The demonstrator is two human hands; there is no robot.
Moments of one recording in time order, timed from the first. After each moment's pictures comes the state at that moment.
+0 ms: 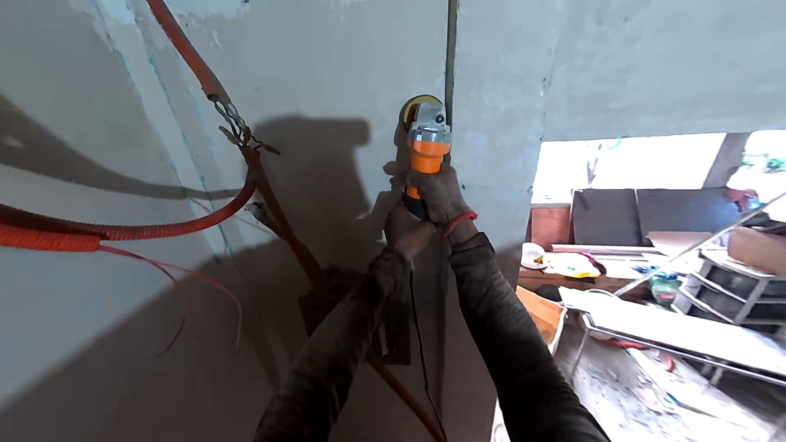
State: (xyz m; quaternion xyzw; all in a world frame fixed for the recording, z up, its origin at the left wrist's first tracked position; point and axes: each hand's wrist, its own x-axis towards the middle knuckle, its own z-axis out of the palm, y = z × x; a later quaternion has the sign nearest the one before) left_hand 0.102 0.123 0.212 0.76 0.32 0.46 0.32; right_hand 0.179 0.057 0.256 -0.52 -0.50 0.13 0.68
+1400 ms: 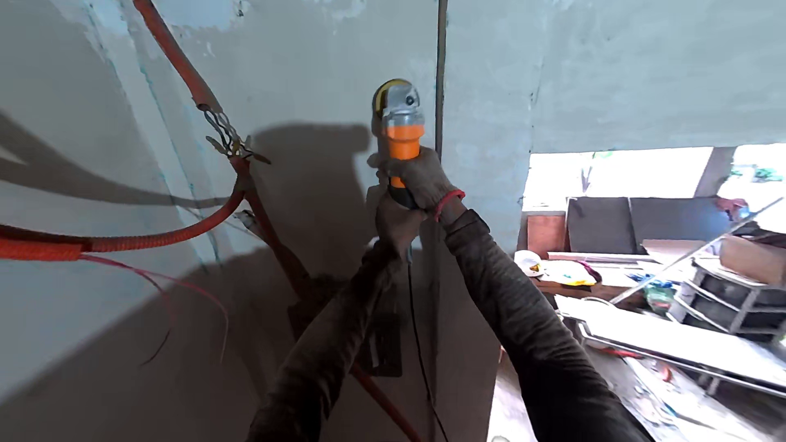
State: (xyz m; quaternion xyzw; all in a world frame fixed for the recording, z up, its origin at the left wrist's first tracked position) left_hand 0.114 0.132 0.236 0.71 0.28 0.53 0.36; right_hand 0.186 0.087 0.322 -0.49 -0.56 0.14 0.65
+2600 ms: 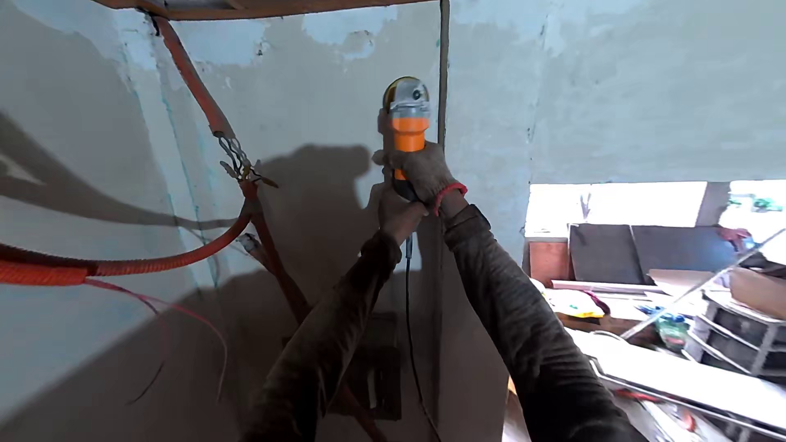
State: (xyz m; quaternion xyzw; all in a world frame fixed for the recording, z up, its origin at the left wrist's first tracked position) left_hand 0.120 0.147 0.299 0.70 0.21 0.55 0.39; right_hand 0.187 0.101 0.385 -0.50 -0.55 0.09 0.66
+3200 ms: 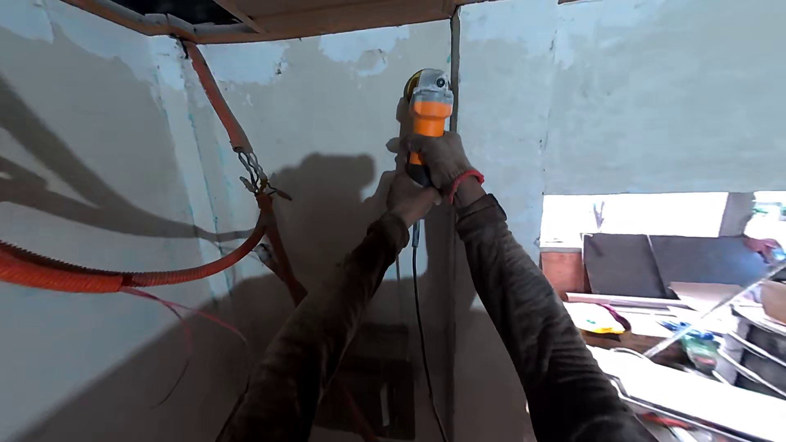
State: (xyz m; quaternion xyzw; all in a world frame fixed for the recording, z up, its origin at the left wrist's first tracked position) left_hand 0.100 0.140 0.348 0.75 0.25 0.50 0.34; right_hand 0.179 0.091 0.426 -0.45 -0.52 0.12 0.71
